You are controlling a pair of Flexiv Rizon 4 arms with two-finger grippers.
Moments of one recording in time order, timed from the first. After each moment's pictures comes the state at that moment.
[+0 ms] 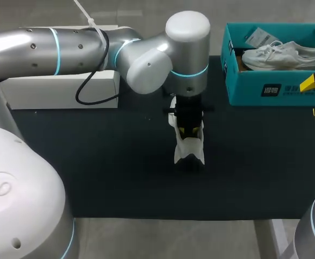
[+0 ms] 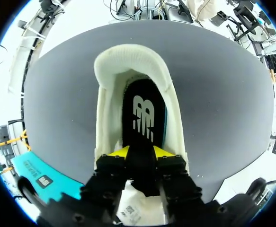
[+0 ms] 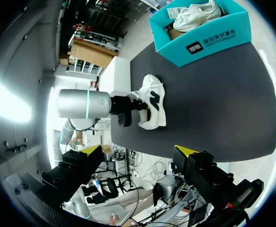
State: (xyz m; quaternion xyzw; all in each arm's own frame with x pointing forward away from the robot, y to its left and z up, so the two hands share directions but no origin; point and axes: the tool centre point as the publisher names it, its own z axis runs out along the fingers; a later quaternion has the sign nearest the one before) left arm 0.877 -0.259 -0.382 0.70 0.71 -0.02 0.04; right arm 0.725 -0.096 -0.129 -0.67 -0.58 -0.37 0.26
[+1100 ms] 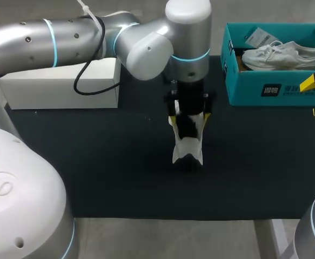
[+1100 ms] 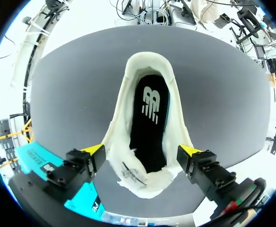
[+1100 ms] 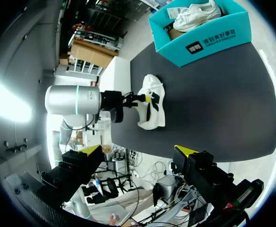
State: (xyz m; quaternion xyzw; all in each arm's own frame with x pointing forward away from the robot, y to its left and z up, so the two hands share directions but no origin) left arm 0.897 -0.262 -0.342 0.69 0.72 -0.01 0.06; right arm 0.725 -0.096 -0.129 -0.67 -0.58 -0.37 0.26
